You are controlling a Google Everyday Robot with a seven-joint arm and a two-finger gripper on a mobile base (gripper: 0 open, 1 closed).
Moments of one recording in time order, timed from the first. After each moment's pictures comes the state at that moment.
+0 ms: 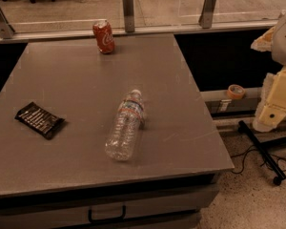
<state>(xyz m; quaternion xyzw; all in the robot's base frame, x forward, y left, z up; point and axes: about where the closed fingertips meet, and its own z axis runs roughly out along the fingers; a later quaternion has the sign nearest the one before) 0.438 -0.217 0.976 -0.60 0.78 -0.03 0.16</state>
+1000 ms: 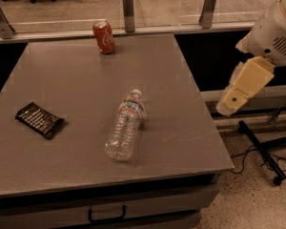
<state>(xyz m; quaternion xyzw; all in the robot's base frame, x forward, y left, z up) 0.469 -0.184 0.969 -0.53 0.82 0.04 0.21</state>
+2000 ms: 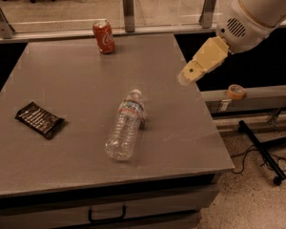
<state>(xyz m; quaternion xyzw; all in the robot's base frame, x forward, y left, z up) 0.525 -0.152 0.961 -0.36 0.91 0.08 0.20</state>
